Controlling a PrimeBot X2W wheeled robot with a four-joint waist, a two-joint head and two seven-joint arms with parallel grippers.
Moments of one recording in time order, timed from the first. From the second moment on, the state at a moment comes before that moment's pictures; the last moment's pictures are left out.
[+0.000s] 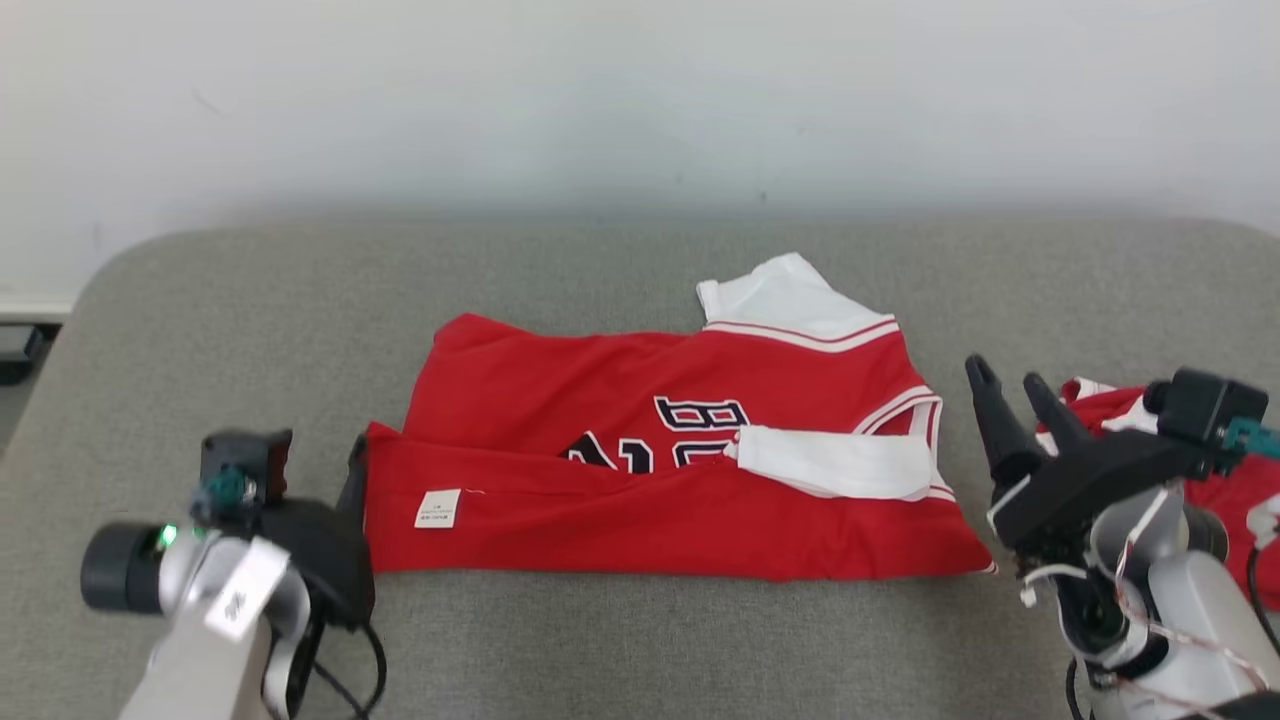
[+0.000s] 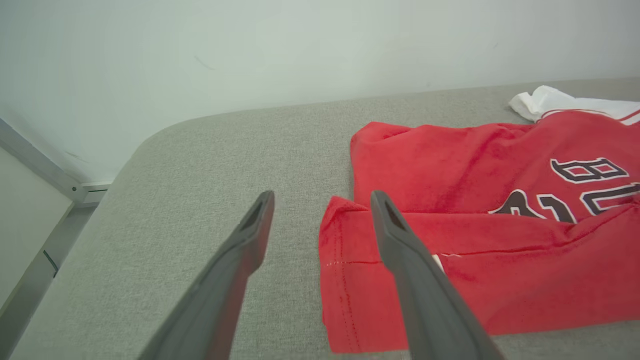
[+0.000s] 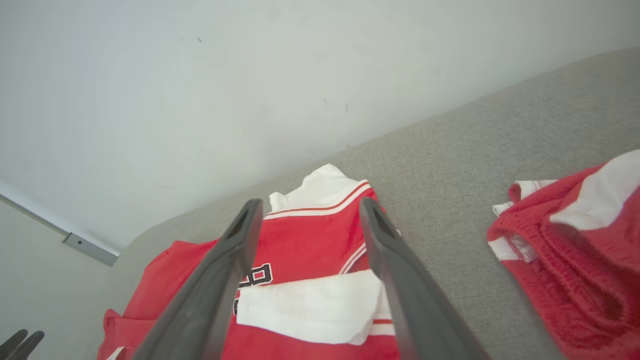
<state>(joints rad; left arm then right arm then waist) -0.49 0.22 -0.37 0.61 -0.22 0.03 0.05 -0.28 -0.13 0.02 0.18 0.69 -0.07 0.20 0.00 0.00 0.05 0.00</state>
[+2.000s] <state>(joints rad) -0.47 0.21 -0.41 0.75 -0.24 -0.05 0.03 -0.17 -0.18 0.17 0.30 0.49 -0.06 0.16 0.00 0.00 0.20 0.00</state>
